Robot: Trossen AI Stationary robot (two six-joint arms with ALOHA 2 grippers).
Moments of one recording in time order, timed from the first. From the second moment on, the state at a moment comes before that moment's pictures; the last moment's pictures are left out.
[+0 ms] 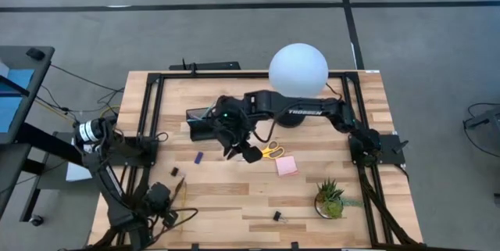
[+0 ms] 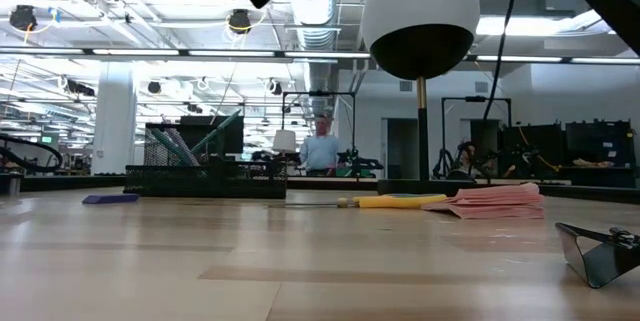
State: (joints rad) left arm -1.22 1.68 0.97 -1.01 -0.35 -2.17; right arm 0.00 2.24 2.33 -1.08 -0.60 -0.56
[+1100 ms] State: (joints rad) left arm -1.16 1.68 0.85 -0.78 -0.26 -2.01; right arm 0.00 2.24 2.33 -1.02 -0.60 -0.58
